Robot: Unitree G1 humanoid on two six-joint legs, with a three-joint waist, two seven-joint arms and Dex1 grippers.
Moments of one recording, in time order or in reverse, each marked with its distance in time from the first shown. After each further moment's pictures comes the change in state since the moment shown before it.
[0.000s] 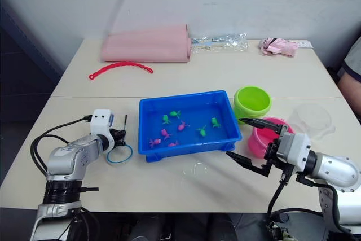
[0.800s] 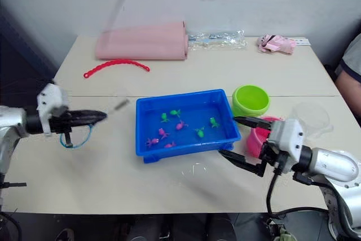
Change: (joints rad) left arm -0.173 0.569 -0.162 0.064 -0.121 -0.843 -1.332; right arm -0.082 -0.182 0.061 -0.279 0.162 0.545 -0.235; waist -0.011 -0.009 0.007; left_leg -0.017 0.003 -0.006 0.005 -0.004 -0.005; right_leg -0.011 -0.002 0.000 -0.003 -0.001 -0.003
